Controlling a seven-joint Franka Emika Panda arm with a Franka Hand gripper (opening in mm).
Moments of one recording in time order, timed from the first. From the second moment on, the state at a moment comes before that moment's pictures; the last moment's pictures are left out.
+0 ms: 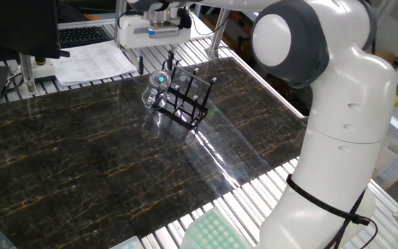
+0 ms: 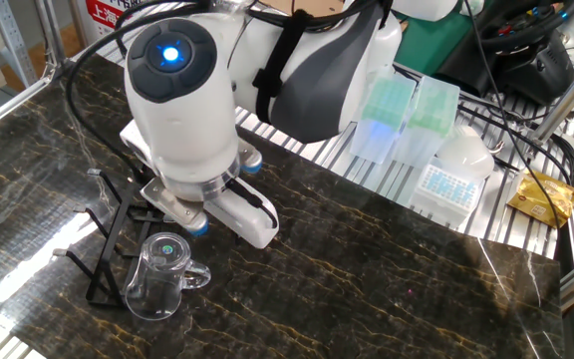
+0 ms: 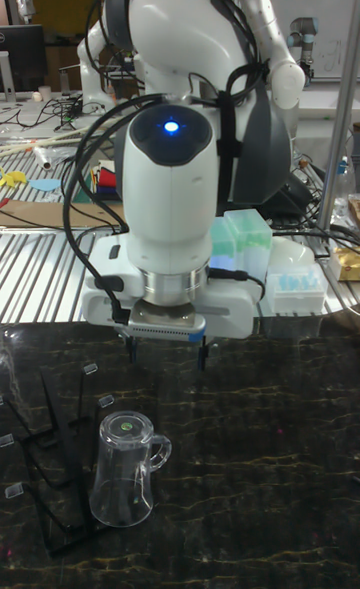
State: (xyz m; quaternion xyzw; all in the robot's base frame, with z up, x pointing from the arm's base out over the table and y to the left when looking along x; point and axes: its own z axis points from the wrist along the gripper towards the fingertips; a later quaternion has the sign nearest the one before) arm 0.617 -0.002 0.273 -0.05 -0.99 0.02 0.09
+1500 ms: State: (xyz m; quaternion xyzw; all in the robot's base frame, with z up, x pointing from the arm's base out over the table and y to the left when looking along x) arm 0.554 0.013 0.265 -0.01 -1.00 0.02 0.06
